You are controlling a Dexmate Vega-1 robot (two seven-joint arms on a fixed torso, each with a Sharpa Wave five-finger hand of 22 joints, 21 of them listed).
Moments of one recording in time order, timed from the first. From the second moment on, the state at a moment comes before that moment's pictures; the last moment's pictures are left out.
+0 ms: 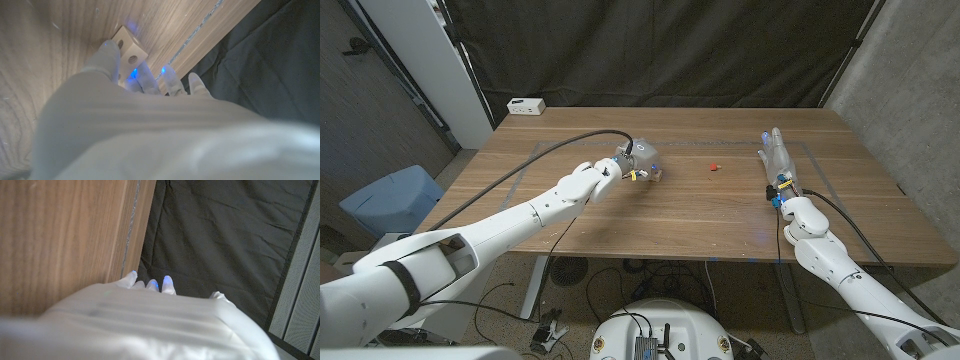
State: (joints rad) left arm 0.45 0.61 0.99 -1.52 1.06 0.13 -0.03; left_hand 1.01 -0.09 0.42 -0.15 0.18 0.85 -0.14 0.27 0.20 0.83 -0.23 0.44 0.44 0.48 -0.04 0.23 0.18 0.20 0.20 0.19 0.17; right arm -0.96 -0.51 -0.29 -1.32 0.64 0.40 -0.10; right_hand 0.24 0.13 0.04 0.09 0.28 0.13 -0.06 0.19 0.17 -0.02 -0.01 0.19 0.18 -0.17 -0.02 0.19 0.19 -0.01 -0.03 0.19 0.16
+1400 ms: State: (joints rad) left arm 0.45 0.56 0.95 -1.51 0.99 0.24 0.06; left_hand 1.01 -0.06 0.39 -0.15 0.18 0.90 -0.19 0.26 0.19 0.88 -0.22 0.42 0.45 0.51 -0.05 0.23 0.18 0.21 0.21 0.19 0.17; right arm -0.98 -0.53 -0.28 -1.35 0.63 0.40 -0.12; right_hand 0.24 0.13 0.04 0.09 0.28 0.13 -0.06 0.19 0.17 -0.01 -0.01 0.19 0.18 -0.17 -0.02 0.19 0.19 -0.01 -0.03 0.19 0.16
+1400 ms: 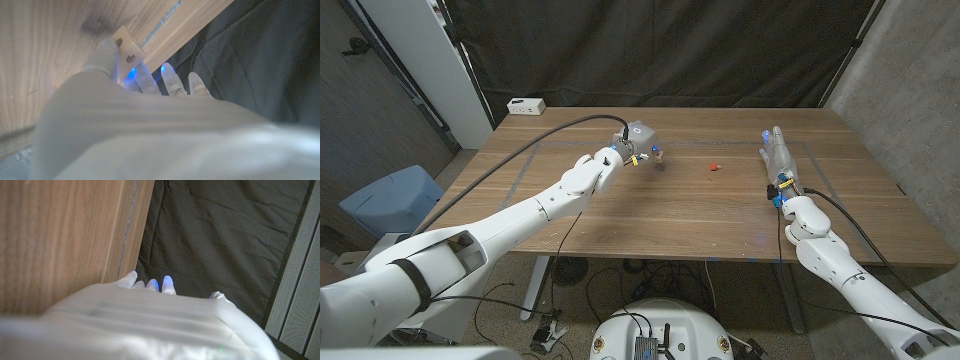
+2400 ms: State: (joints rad) left arm 0.47 0.44 0.89 -1.46 0.75 0.36 0.20; left_hand 1.01 -0.06 0.38 -0.15 0.18 0.92 -0.18 0.26 0.19 0.90 -0.22 0.42 0.45 0.51 -0.05 0.24 0.18 0.22 0.21 0.19 0.17; right arm -0.98 -0.55 -0.28 -1.38 0.62 0.36 -0.11; right_hand 0.24 0.13 0.04 0.09 0.28 0.13 -0.06 0.19 0.17 -0.01 -0.01 0.19 0.18 -0.17 -0.02 0.19 0.19 -0.01 -0.03 0.19 0.16
